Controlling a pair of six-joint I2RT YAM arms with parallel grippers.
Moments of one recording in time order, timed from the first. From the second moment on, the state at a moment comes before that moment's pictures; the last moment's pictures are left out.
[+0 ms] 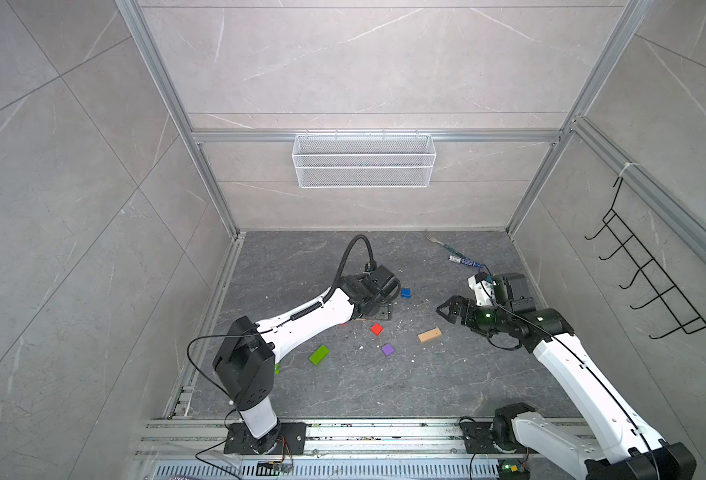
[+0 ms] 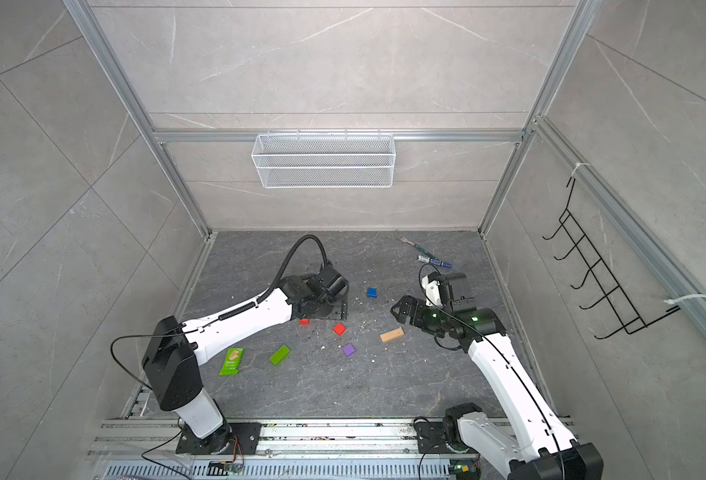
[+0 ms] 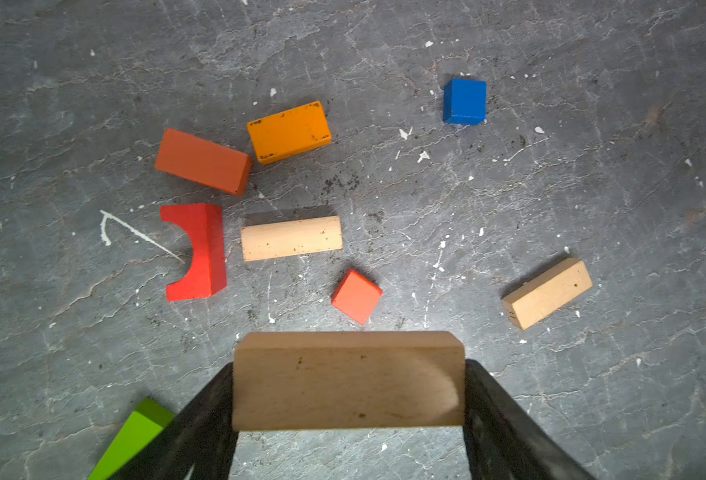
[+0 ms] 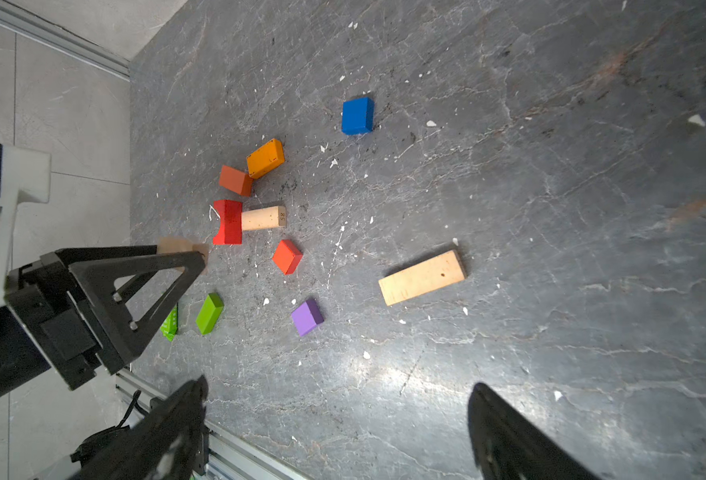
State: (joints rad) left arm -0.88 1.69 1.40 -0.84 -0.23 -0.71; right arm 0.20 1.01 0.92 -0.80 -0.38 0.50
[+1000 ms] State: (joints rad) left arm -0.87 1.80 1.16 -0.74 -0.27 -0.73; right arm 0.26 1.03 0.82 -0.70 -0.37 0.53
